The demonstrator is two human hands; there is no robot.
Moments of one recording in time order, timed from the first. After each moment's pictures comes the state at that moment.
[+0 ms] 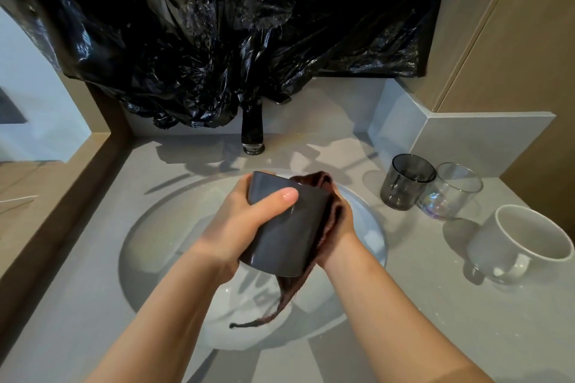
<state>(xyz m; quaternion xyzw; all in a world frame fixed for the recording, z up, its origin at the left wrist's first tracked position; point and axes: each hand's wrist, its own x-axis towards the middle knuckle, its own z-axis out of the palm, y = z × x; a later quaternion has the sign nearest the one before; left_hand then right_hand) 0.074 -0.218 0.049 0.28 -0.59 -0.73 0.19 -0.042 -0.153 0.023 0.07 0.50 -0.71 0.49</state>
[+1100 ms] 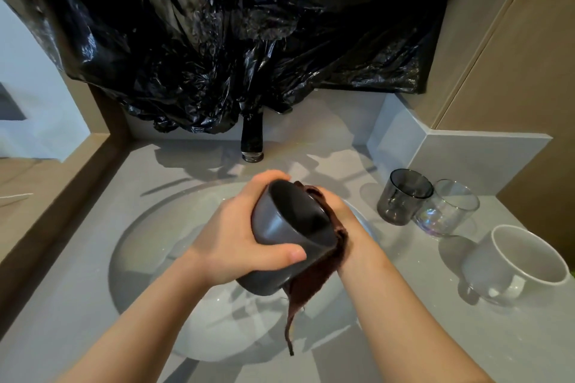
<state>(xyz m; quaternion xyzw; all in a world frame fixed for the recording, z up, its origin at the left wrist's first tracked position) 0.078 -0.230 0.047 0.10 -0.83 -0.49 0.25 -0.054 -0.142 0.072 -0.04 0.57 -0.64 0.51</state>
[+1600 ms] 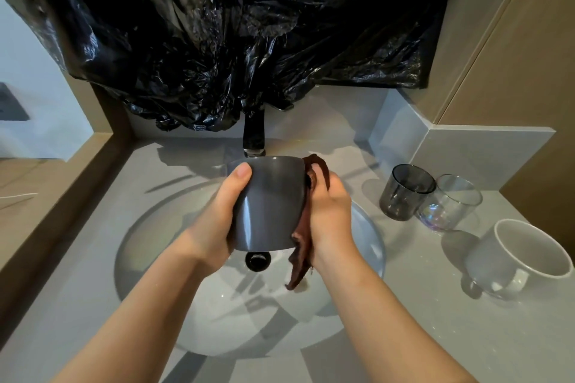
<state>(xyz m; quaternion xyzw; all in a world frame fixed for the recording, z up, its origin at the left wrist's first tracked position) 0.074 -0.236 0.047 0.25 -0.55 -0.77 0.20 -0.028 -0.155 0.051 -0.12 0.64 -0.72 0.24</state>
